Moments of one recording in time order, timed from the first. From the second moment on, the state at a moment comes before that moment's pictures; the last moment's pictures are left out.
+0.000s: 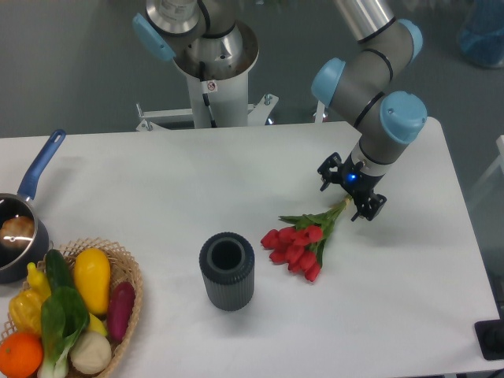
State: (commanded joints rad) arm 2.82 -1.99 -1.81 -1.02 1.41 1.65
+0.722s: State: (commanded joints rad) arm 2.82 -2.01 -1.82 -1.00 1.44 1.67
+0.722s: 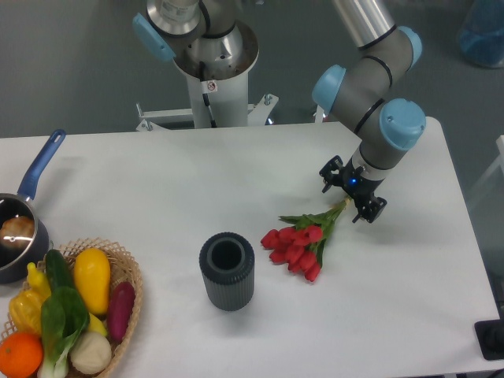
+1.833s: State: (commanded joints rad) arm 2.82 -2.03 -1.82 -1.00 1.44 1.67
